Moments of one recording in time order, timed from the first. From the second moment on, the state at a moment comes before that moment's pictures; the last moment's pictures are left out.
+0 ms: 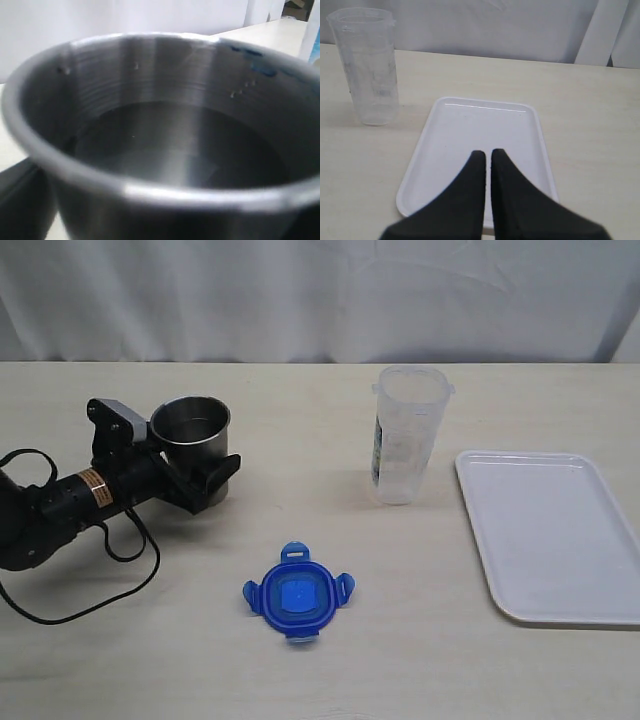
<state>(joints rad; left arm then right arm) -0.11 2.31 -0.87 0.68 -1.20 -0.19 -0.03 0.00 0.00 -0.01 0.35 -0.09</state>
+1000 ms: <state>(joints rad) -0.12 2.15 -0.89 0.80 -1.15 -0.28 -0.03 0.00 0.00 -0.01 0.35 -0.09</state>
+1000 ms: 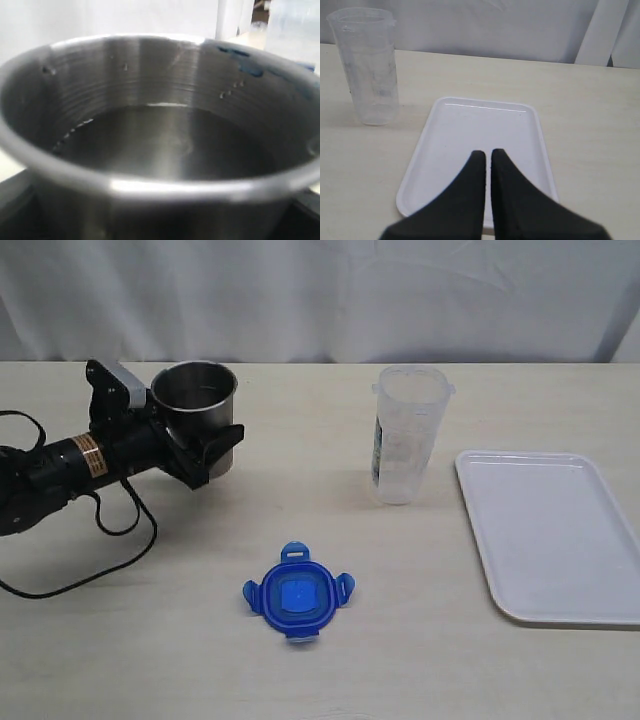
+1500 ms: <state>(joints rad) -0.36 2.09 -1.20 0.91 -0.89 -0.52 -0.03 0.00 0.00 -0.01 0.35 -0.09</state>
